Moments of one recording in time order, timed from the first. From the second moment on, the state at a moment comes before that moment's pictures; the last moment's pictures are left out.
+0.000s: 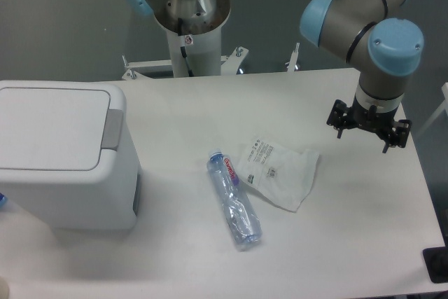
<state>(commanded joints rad) 2.76 -1.98 -1.47 -1.15 1.63 1.21</state>
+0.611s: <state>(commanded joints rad) 2.70 -1.96 -1.27 -1.47 1.61 0.89</state>
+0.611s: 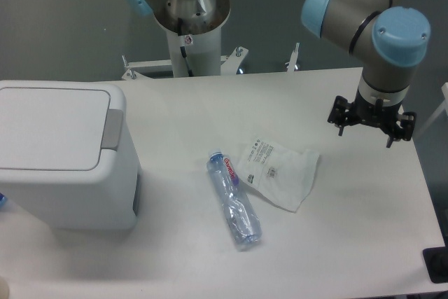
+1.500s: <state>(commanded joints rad) 2.41 -1.81 -1.26 -1.56 1.27 0.31</state>
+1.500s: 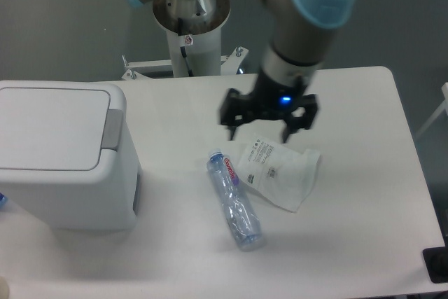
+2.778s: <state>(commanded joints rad) 2.27 -1.73 -1.43 -1.45 1.24 0.19</state>
